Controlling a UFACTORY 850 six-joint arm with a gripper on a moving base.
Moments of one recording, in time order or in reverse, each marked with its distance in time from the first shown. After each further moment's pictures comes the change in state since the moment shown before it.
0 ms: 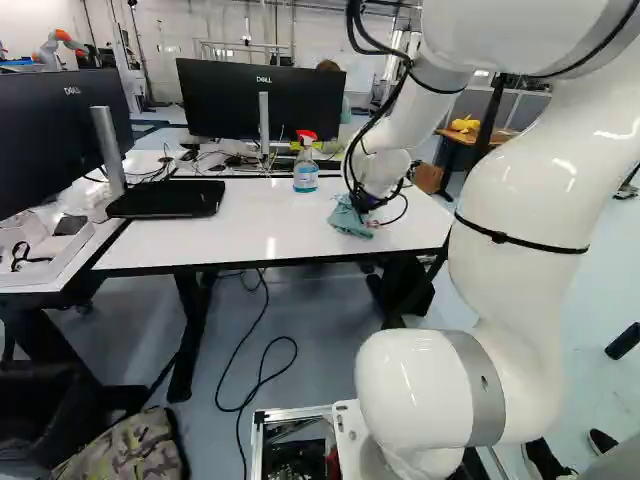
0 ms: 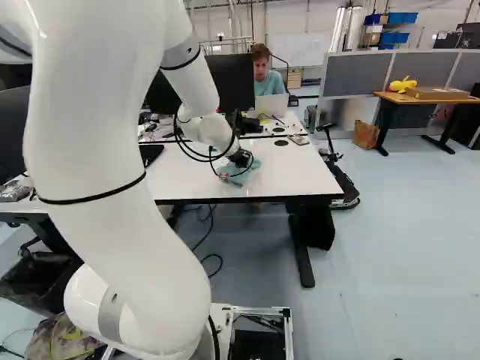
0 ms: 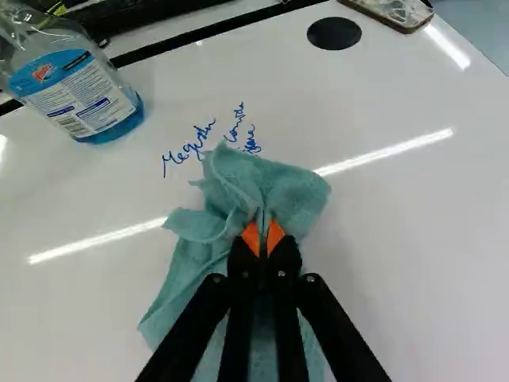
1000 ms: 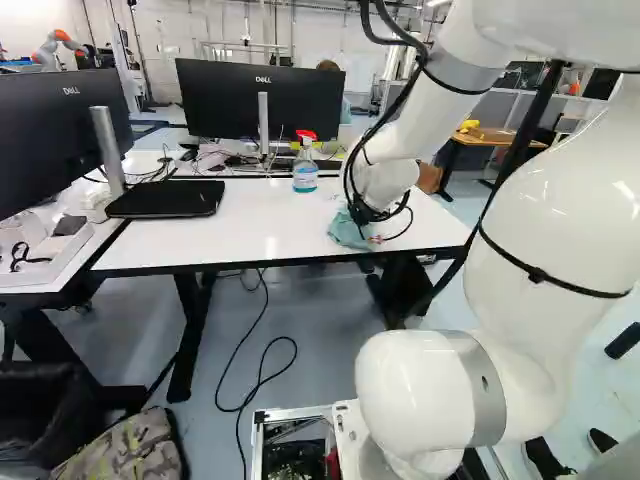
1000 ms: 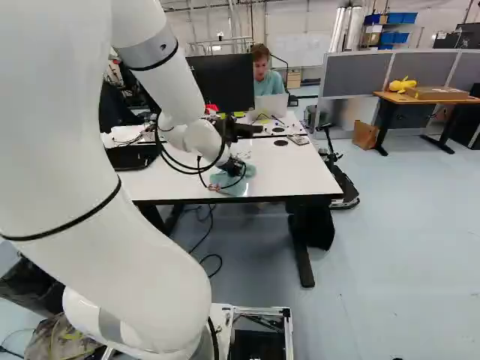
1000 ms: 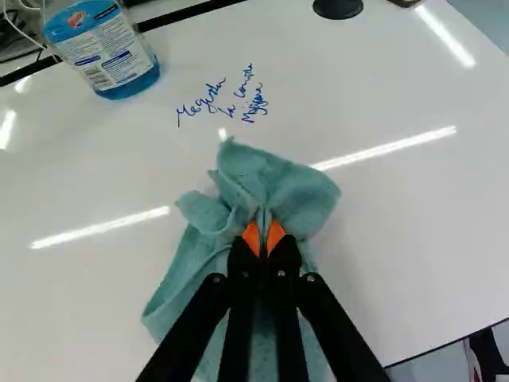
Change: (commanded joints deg) arm 3.8 9.7 10.6 0.0 0.0 0.0
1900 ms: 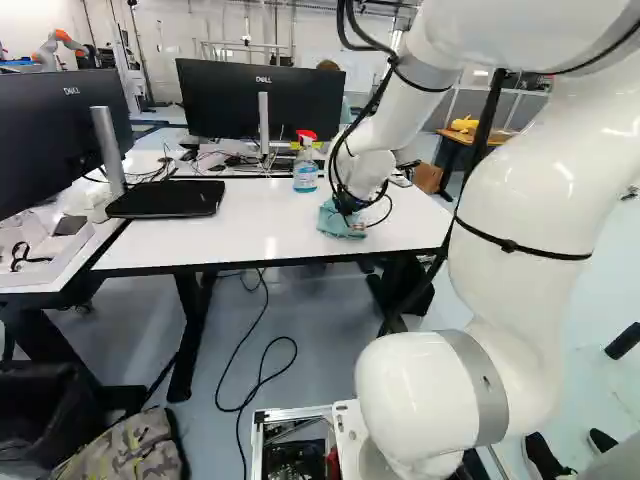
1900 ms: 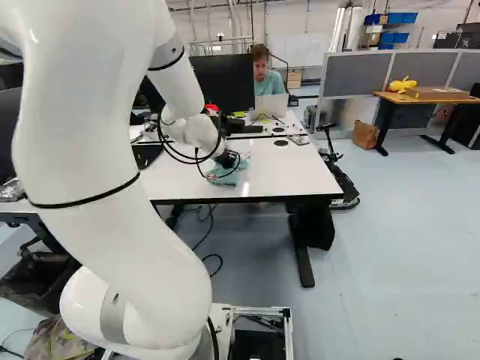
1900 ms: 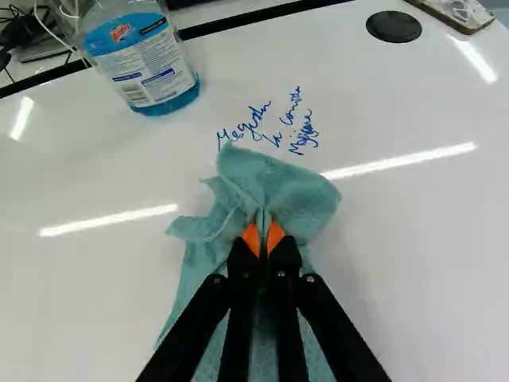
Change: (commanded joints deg) arm 3.0 -9.7 -10.6 0.0 0.0 0.0
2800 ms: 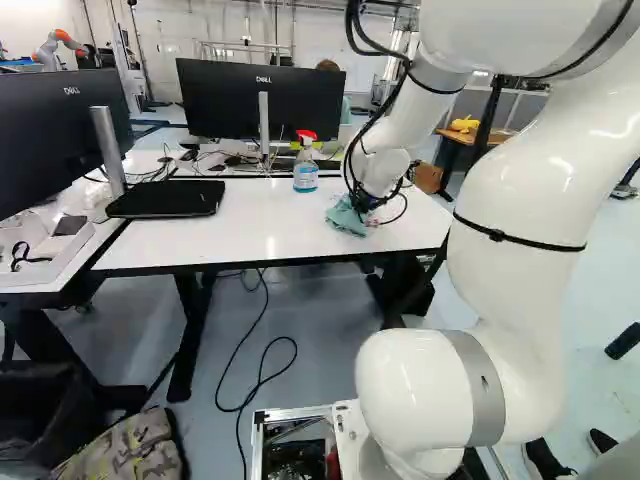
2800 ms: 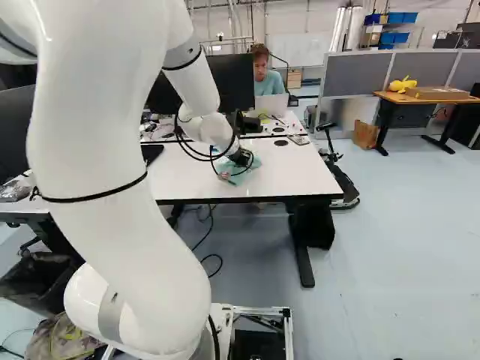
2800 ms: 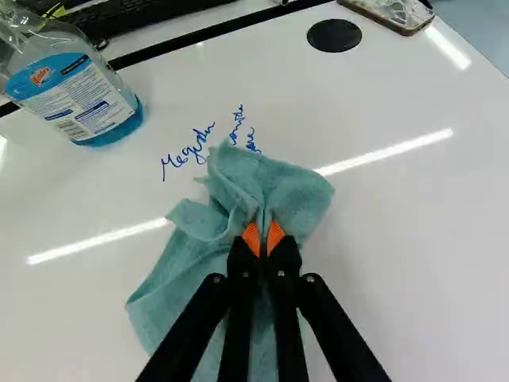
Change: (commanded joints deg) arm -5.9 0.0 0.0 0.0 0.0 0.0
